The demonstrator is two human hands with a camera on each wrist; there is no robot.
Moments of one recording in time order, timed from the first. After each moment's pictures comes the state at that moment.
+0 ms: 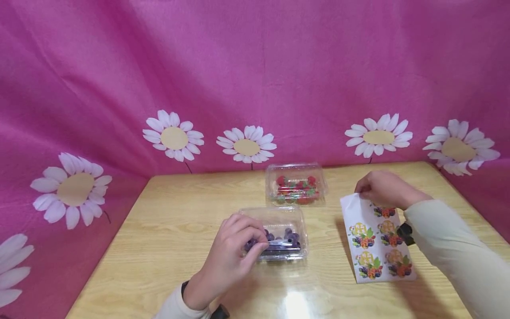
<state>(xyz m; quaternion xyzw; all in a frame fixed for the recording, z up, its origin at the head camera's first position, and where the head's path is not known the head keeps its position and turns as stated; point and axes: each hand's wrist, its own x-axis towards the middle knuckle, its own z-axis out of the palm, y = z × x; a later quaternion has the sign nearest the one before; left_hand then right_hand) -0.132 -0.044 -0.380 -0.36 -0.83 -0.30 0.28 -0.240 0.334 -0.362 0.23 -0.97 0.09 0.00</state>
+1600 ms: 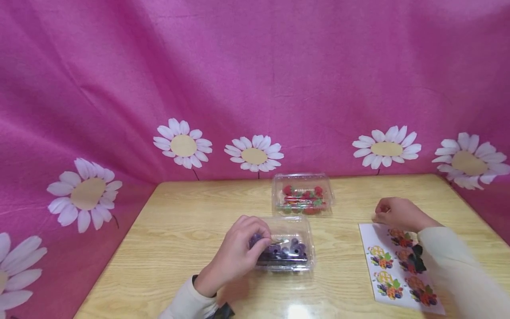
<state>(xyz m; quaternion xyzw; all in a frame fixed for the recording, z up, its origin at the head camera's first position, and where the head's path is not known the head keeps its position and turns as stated) -0.160 -0.047 -0.390 -0.31 -0.87 -0.34 0.16 -0.251 0.375 -0.431 0.11 -0.98 0.18 -0.06</state>
